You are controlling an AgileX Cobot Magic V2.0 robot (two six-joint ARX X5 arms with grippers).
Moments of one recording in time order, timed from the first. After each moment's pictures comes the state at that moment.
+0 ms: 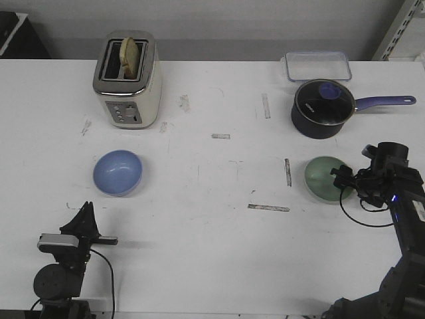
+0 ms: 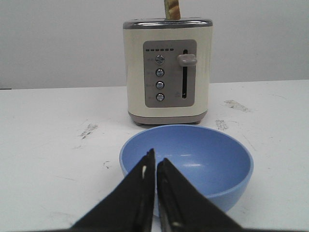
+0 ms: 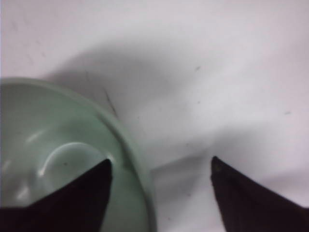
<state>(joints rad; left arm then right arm) -0.07 0.01 0.03 0.15 -0.05 0.03 -0.31 1.58 1.12 -0.74 -0.19 0.21</state>
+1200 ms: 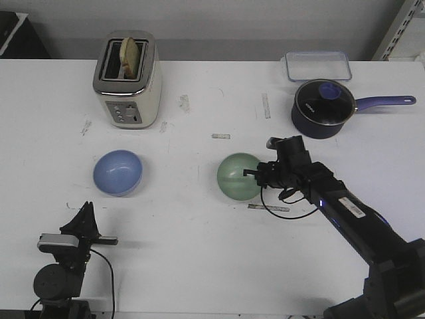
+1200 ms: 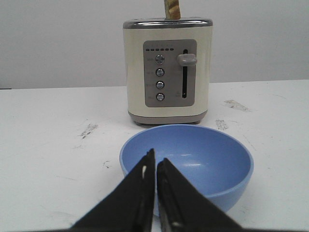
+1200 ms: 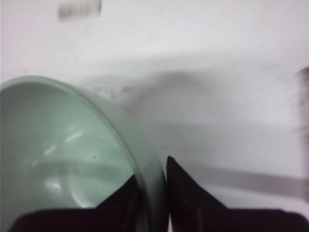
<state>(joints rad) -0.07 0.01 0.03 0.15 -0.05 0.03 0.33 1.62 1.12 -0.49 -0.26 0.47</state>
